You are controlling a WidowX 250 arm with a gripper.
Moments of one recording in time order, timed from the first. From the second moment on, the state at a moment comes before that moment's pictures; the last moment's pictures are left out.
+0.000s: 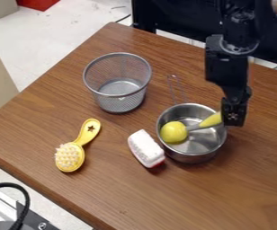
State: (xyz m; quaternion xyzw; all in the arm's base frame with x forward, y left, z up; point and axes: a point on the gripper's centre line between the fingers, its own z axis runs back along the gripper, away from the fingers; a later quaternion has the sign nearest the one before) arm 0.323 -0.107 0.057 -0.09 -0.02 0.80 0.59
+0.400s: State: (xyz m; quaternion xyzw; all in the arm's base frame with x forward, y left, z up) arm 0.317 -0.109 0.041 -0.06 -0.02 0.79 0.61
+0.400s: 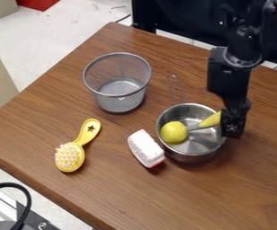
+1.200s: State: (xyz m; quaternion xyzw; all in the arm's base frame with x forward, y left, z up) arm 0.321 -0.099 0.036 -0.05 -0.02 0.79 0.61
